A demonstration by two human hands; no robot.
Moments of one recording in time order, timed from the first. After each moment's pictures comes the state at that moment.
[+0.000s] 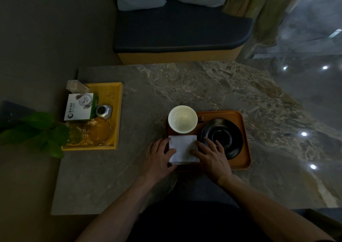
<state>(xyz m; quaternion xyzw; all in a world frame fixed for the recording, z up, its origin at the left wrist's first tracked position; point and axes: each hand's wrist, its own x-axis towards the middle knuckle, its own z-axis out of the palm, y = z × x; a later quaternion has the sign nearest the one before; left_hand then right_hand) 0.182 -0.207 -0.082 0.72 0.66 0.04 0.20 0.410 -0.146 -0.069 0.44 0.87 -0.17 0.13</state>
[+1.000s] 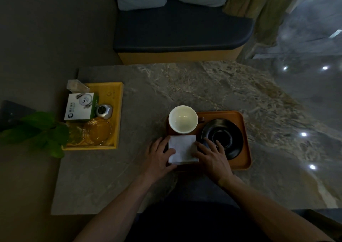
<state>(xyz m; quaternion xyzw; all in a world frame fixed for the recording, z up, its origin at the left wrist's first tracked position) 0.176 -0.206 -0.089 0.71 0.66 0.04 0.22 0.412 -0.146 -0.070 0.43 0.88 -0.17 0.12</state>
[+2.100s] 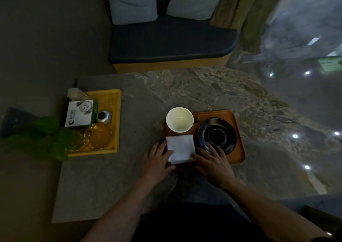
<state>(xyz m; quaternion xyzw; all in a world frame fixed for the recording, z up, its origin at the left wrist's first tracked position) 0.178 -0.217 -0.073 0.70 0.67 -0.03 0.24 0.424 -0.175 -0.061 0.46 0.86 -0.16 0.14</state>
